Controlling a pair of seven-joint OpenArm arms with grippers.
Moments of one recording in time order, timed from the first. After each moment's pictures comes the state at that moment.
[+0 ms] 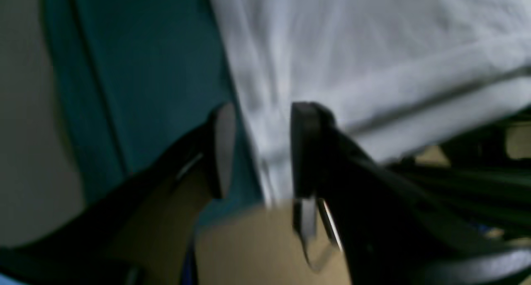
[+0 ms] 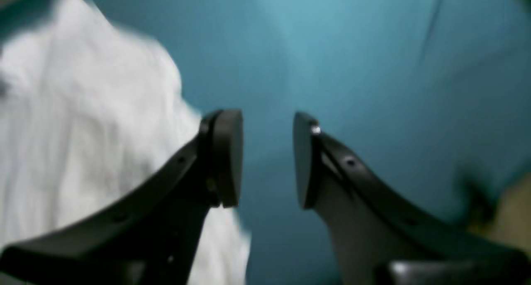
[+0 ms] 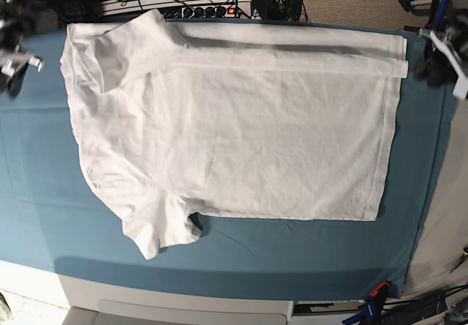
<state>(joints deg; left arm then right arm) 38.3 -34.6 -37.7 111.7 -57.8 -33.3 50.4 -23.0 13.0 61.3 117.2 32.4 25.1 -43.2</state>
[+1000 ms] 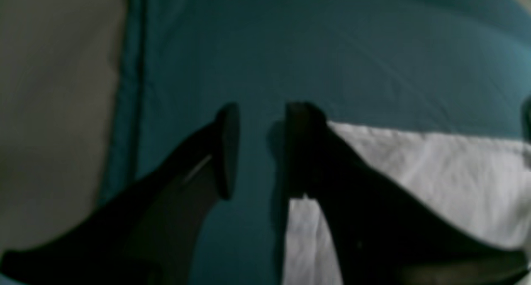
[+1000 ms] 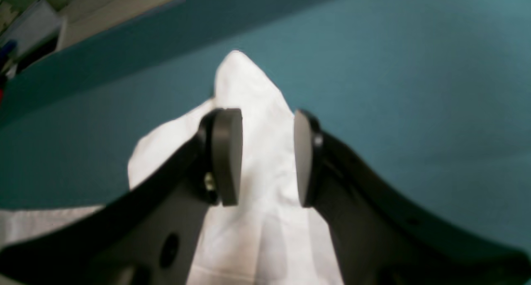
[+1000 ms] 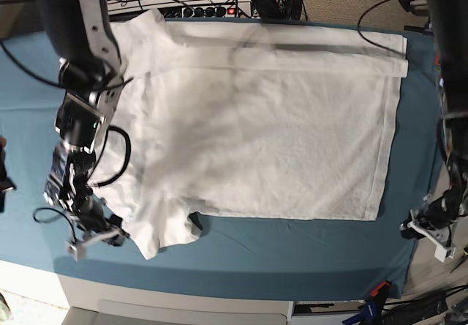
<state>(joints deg) -49.2 -29.6 6.6 20.7 -39.8 -29.1 32.8 45.6 14.1 26.0 34.6 7.1 24.3 -33.4</state>
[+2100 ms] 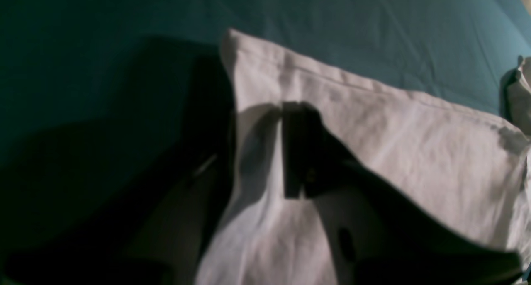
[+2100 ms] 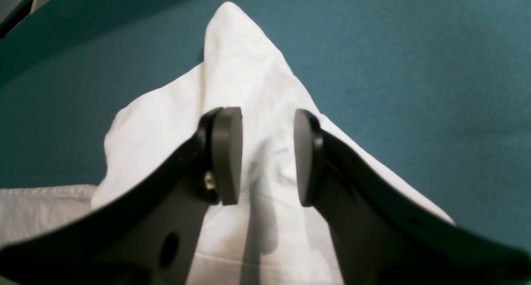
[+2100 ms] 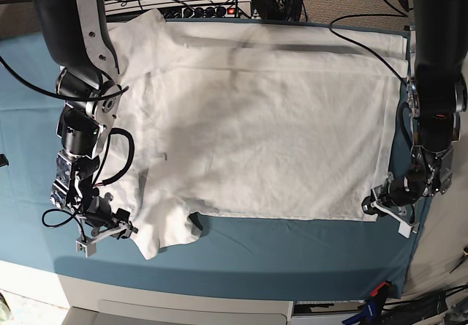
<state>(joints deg) -46.6 -21.3 1.8 11.5 -38.3 -31.6 29.9 47.1 14.1 26.0 29.1 3.7 23.9 -33.6</state>
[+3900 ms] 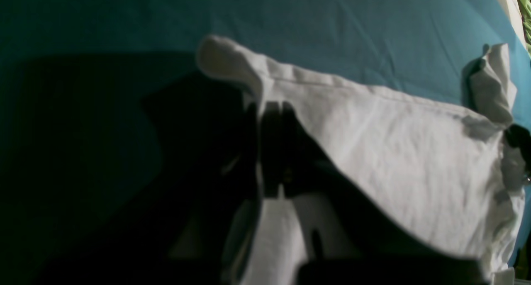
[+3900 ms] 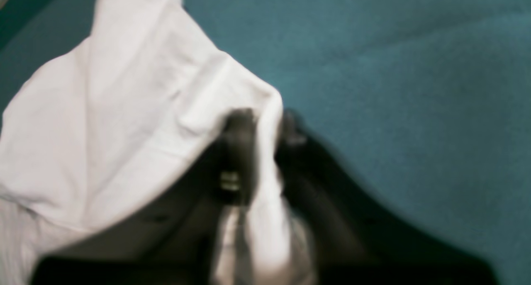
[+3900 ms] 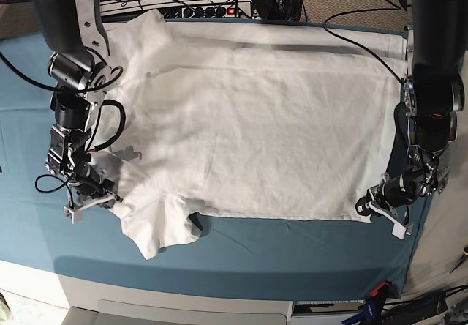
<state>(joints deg) -46.3 -20.6 1.8 12.2 -41.9 -35.6 31.5 40.0 18.7 26.0 24.1 5.6 24.7 -24.3</state>
